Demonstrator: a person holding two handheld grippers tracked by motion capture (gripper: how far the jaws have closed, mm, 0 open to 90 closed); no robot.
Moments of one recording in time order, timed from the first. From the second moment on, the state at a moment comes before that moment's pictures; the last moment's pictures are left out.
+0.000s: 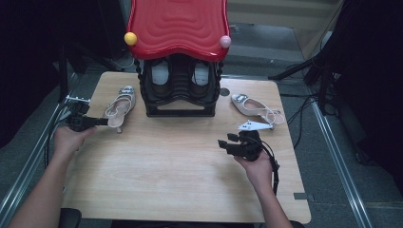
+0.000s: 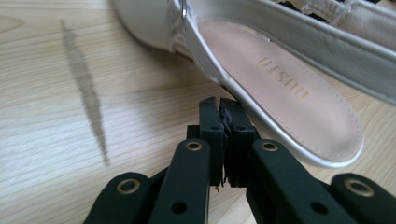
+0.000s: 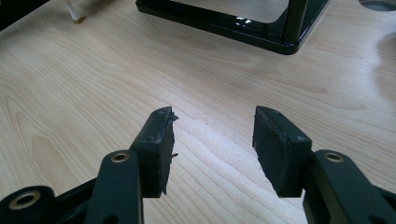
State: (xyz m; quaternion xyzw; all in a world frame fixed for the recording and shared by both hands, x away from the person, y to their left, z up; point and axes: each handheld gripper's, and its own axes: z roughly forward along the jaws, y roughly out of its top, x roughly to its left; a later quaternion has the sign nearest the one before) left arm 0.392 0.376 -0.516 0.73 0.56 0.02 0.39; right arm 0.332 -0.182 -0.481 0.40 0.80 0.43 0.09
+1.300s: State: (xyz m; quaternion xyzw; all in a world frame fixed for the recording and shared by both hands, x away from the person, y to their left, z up) left arm 0.409 0.387 -0.471 0.71 0.59 0.03 0.38; right arm 0.335 -0.177 -0.482 0.40 0.81 0.42 0.09
